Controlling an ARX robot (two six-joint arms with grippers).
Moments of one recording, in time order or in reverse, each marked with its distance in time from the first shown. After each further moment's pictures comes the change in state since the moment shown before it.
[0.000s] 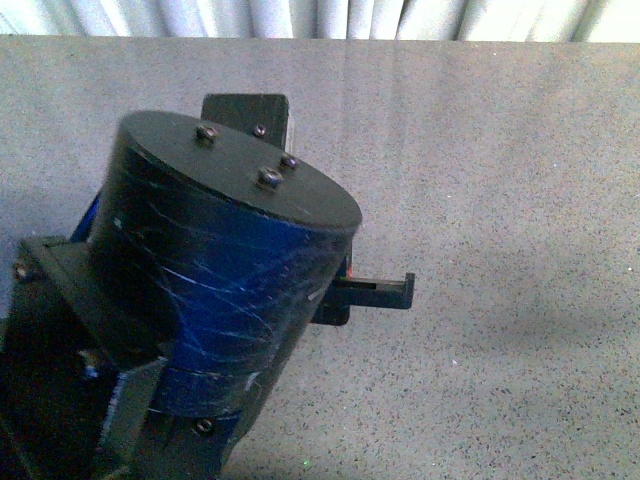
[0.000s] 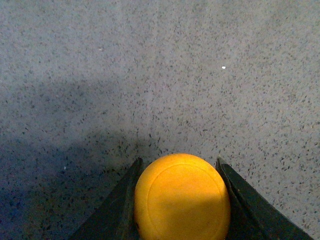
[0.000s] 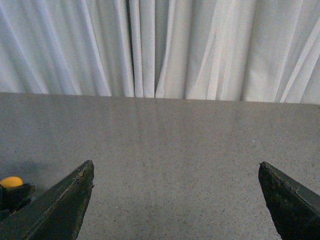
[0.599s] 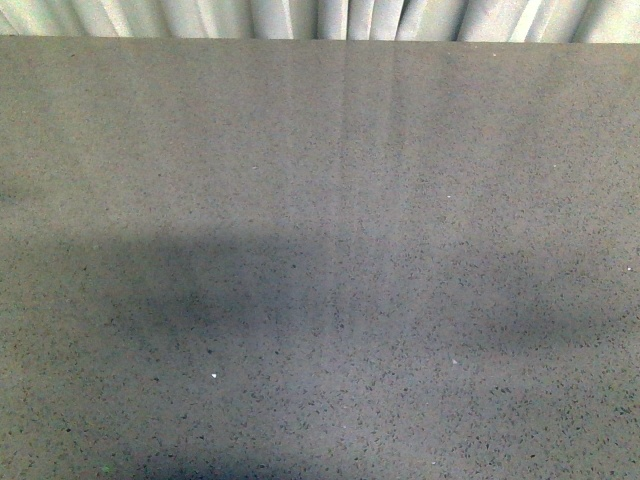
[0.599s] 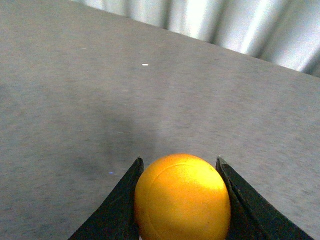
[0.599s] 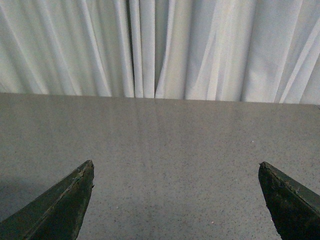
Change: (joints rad) left arm 0.912 -0.679 -0.234 -0.191 0.366 0.281; right arm 0.000 0.000 0.000 0.000 0.000 0.000
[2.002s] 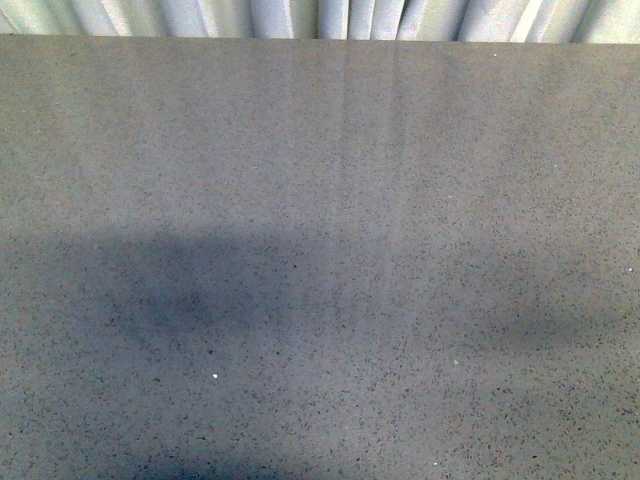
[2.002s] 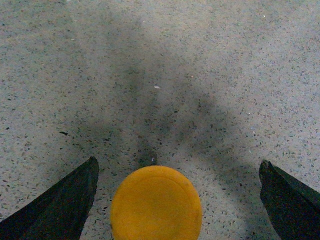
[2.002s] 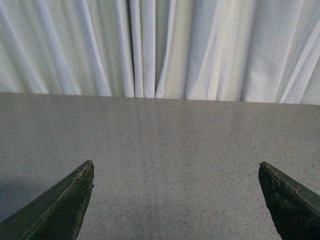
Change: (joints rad) left arm 0.505 0.488 0.039 0.217 0.169 0.043; right arm 0.000 0.000 0.000 0.000 0.000 0.000
